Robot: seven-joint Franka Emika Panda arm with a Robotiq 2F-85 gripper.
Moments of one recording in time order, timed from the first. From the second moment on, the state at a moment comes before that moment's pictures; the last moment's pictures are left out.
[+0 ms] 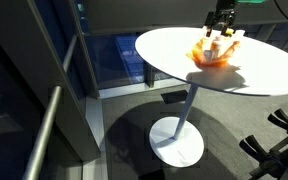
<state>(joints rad) -0.13 0.57 -0.06 -1.64 0.07 2.14 -0.01</state>
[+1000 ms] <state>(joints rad) -0.12 0.59 -0.06 -1.62 0.07 2.14 -0.01</state>
